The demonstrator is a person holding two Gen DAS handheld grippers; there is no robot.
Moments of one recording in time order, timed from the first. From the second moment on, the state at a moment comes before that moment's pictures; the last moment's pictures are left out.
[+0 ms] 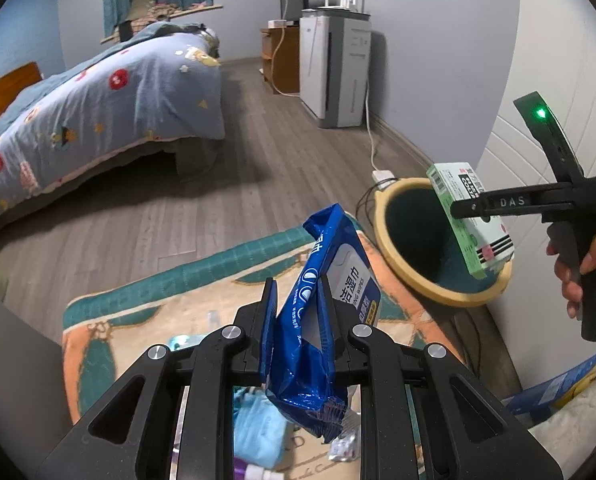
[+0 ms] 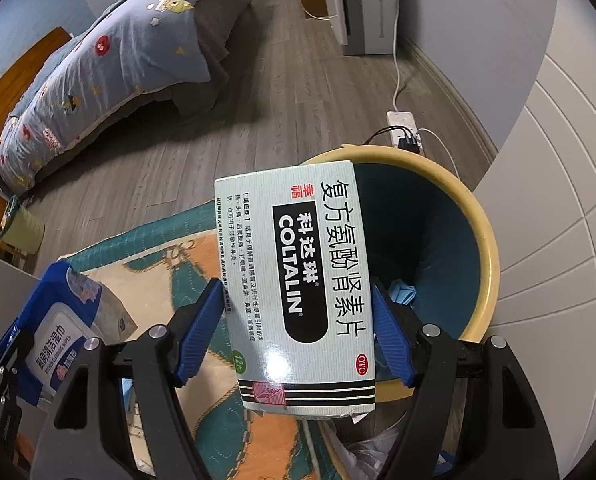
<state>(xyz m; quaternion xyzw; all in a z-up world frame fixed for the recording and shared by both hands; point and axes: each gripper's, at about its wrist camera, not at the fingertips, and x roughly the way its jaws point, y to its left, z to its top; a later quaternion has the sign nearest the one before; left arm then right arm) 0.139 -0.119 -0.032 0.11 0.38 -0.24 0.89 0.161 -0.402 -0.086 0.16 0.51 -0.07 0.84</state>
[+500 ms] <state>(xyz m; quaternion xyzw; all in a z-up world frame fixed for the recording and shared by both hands) 0.135 -0.172 -0.036 0.12 0.38 -0.29 0.87 0.171 -0.441 -0.087 0.14 0.50 -0.10 0.85</state>
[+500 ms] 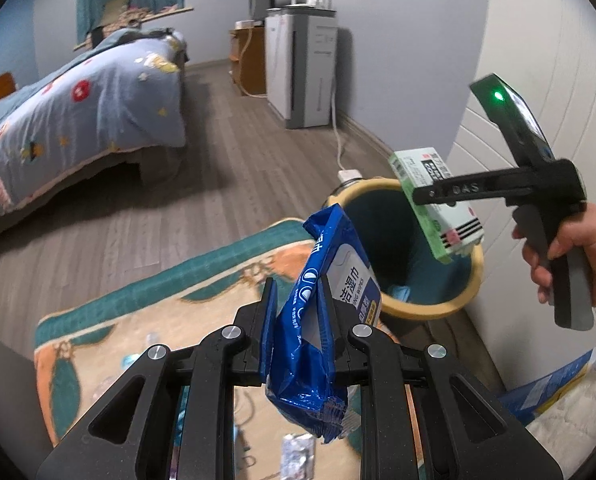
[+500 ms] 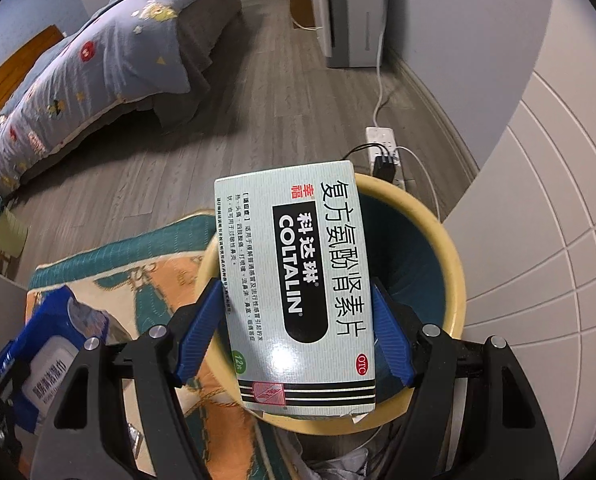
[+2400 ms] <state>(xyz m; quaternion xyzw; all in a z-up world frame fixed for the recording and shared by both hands) 0.171 -0.236 -0.060 0.16 0.36 -0.23 0.89 0.162 -0.489 -0.102 0.16 0.51 -0.14 0.84</state>
